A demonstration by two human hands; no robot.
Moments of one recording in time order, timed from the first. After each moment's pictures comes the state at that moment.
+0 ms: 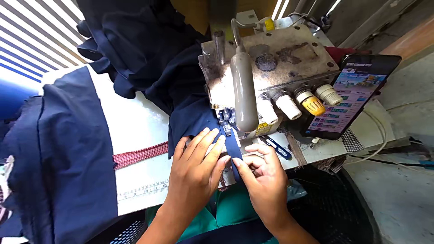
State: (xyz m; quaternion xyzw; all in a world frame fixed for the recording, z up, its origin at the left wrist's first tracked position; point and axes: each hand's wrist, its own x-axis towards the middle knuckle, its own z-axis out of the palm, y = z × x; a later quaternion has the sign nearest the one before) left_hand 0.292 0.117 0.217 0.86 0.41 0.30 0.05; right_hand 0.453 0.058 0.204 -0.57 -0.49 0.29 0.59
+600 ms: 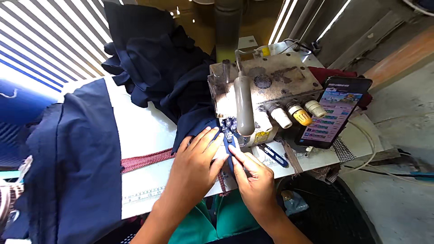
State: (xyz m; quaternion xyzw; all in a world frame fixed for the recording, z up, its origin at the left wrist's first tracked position) left_hand 0.286 0.138 0.233 0.87 0.41 0.25 0.08; right_hand 0.447 0.073 0.200 -0.59 -0.58 0.17 0.54
